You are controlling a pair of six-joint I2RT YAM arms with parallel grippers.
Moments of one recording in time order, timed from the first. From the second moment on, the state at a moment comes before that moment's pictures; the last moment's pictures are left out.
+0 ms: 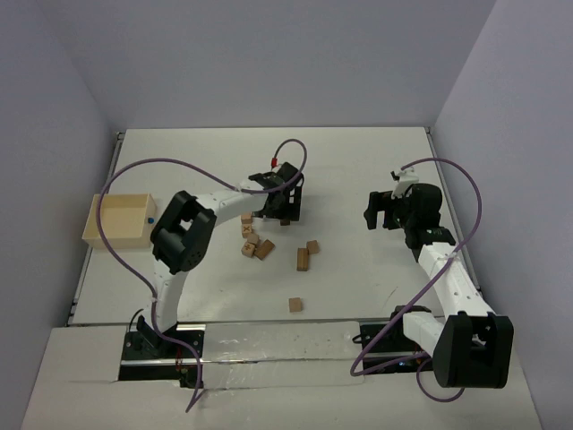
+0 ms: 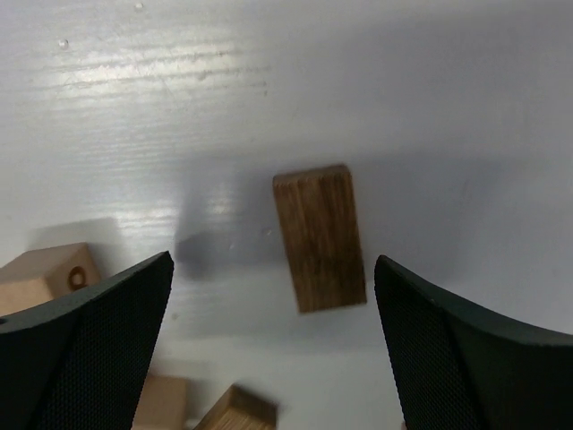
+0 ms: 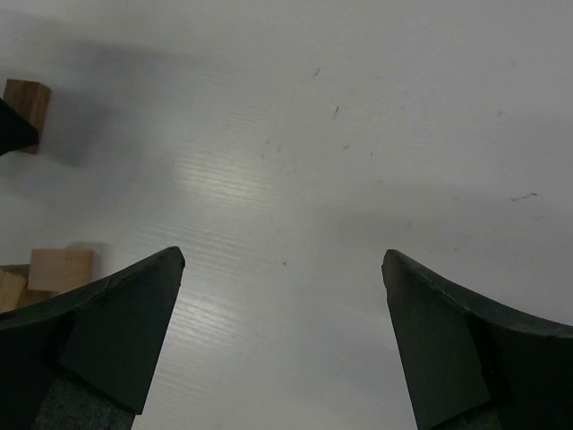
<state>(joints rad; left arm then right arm) -0.77 2.14 1.60 -0.58 -0.32 -0.57 -0.06 1.04 0.63 -0.18 -0.27 -0.05</state>
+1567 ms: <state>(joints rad) -0.31 1.71 1.15 -0.59 0.54 1.04 0.14 1.10 0.71 -0.29 -0.29 -0.12</state>
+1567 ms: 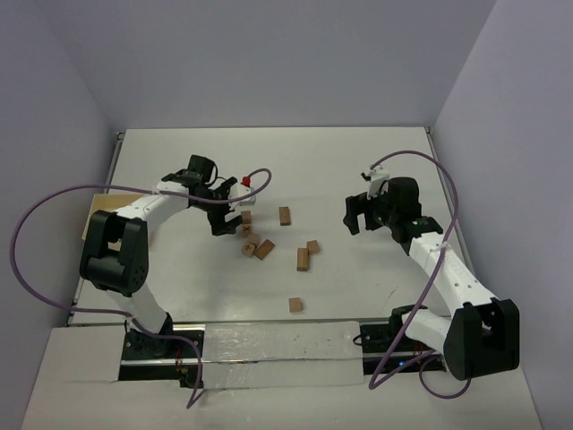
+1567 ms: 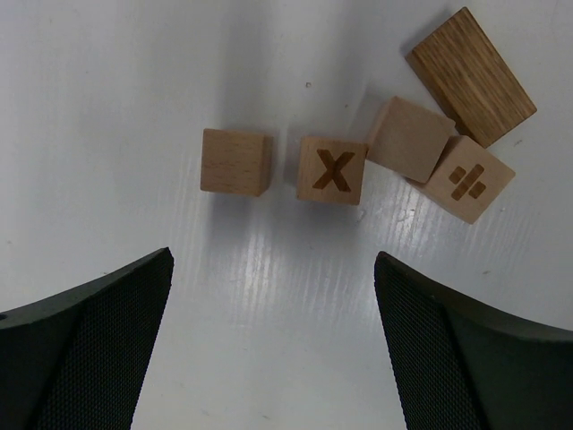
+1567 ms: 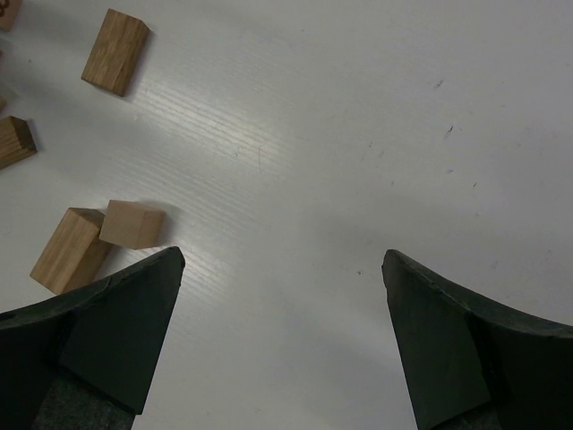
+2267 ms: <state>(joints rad) -0.32 1.79 1.15 -0.56 0.58 1.13 0.14 1.13 0.71 -0.29 -0.29 -0.12</state>
